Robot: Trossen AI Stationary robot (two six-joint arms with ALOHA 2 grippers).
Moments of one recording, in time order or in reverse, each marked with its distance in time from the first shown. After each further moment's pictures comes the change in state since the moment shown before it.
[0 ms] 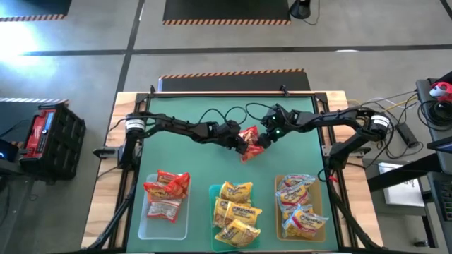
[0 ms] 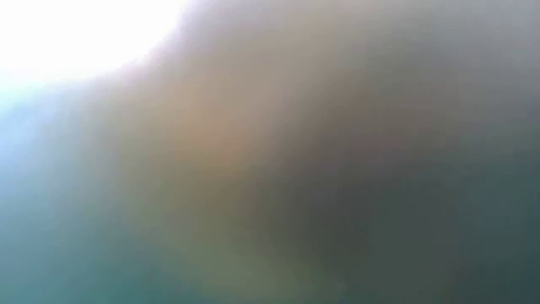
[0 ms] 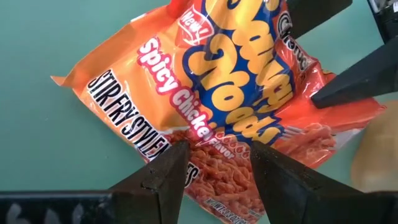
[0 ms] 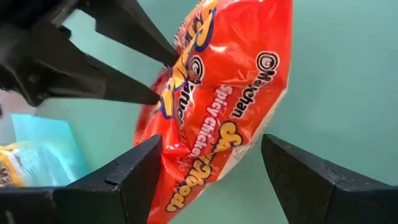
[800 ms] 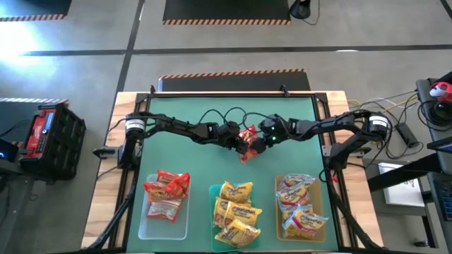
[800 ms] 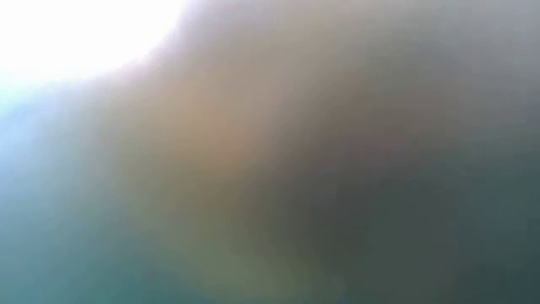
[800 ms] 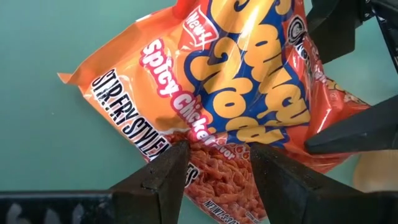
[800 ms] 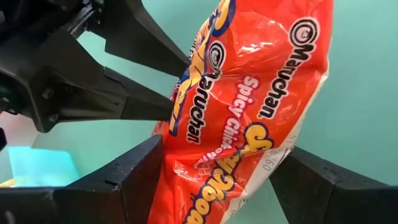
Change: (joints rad) left arm 0.004 0.003 -0.004 0.006 -0.037 -0.029; right arm 0.145 0.012 -0.049 0.187 0.191 0.204
